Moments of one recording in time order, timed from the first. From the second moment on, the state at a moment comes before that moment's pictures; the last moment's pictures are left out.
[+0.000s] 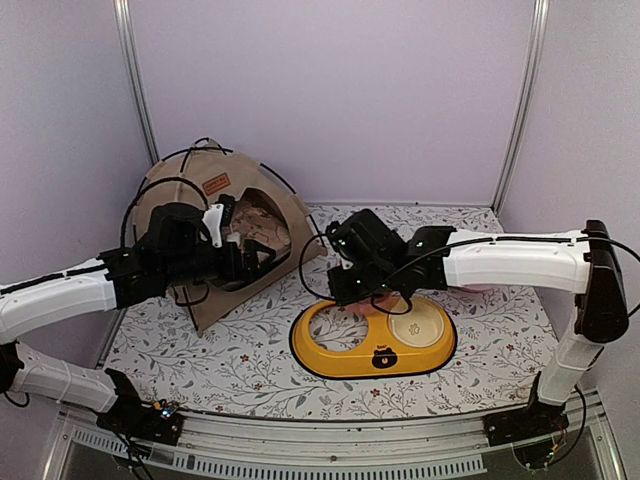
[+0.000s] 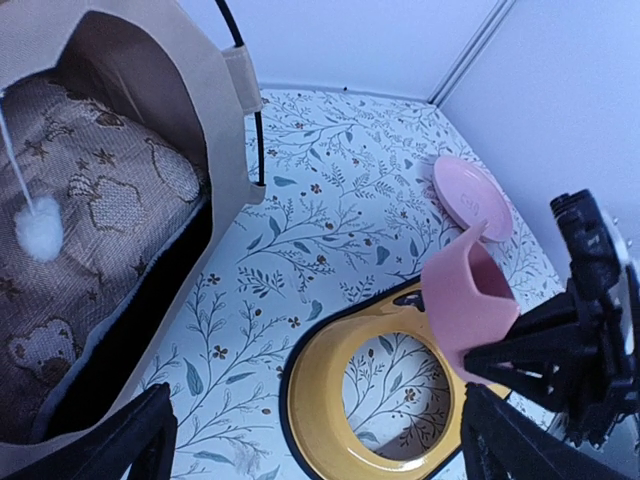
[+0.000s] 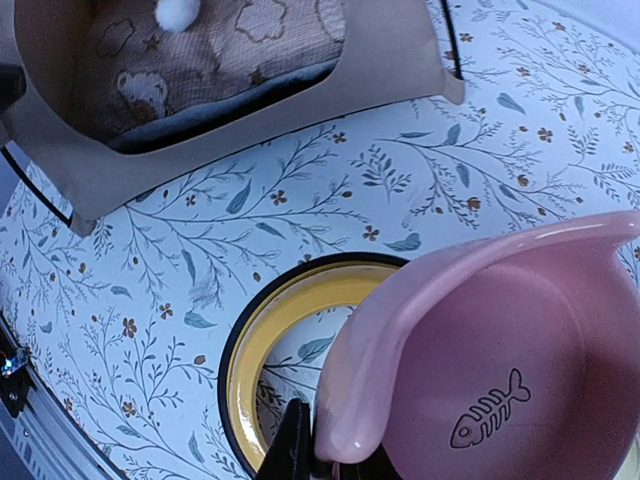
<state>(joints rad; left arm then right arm) -0.74 1.15 0.82 -0.12 -0.05 -0.47 1.07 1.72 1.37 -0.49 0.27 0.52</state>
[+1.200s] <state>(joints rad) -0.68 1.10 0.77 -0.08 -0.02 -0.51 1.17 2.04 1.60 -0.63 0.24 0.42</state>
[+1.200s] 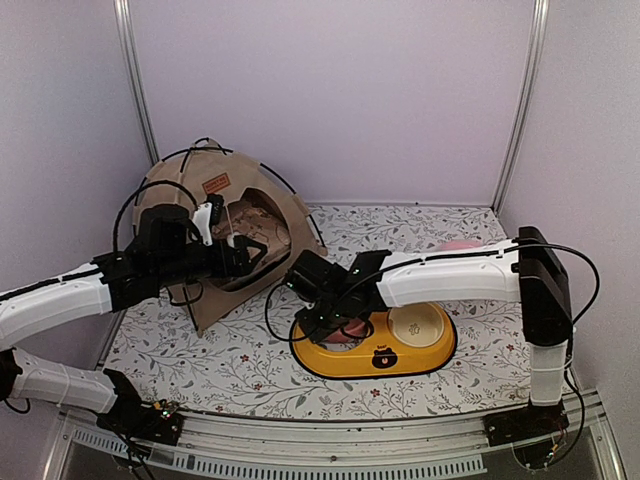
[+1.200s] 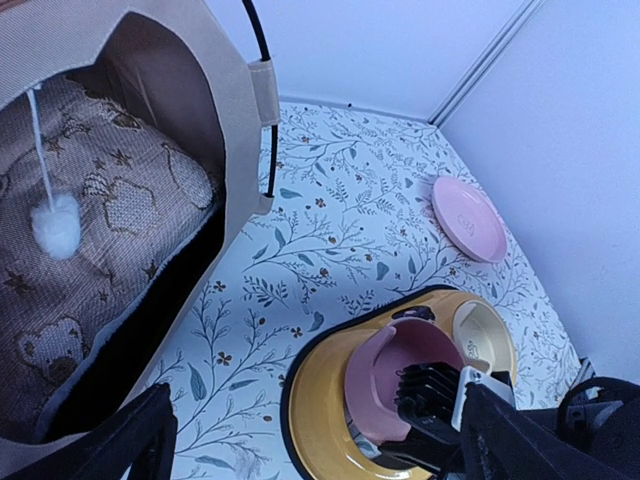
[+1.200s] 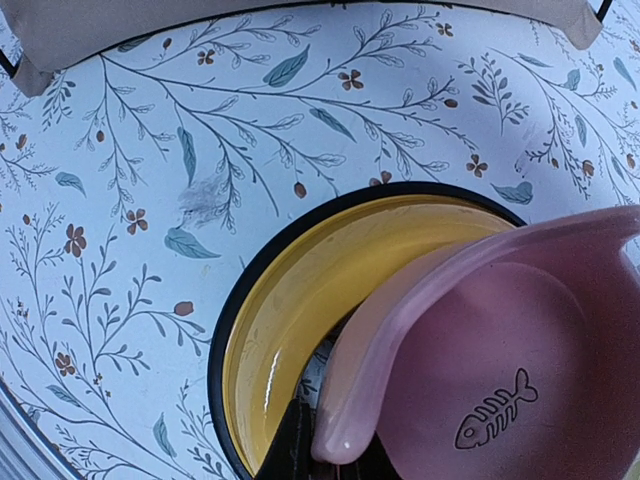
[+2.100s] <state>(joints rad) -0.67 1.11 0.75 -0.06 0.01 -0.53 1.19 2.07 1.58 -0.65 0.24 0.50</state>
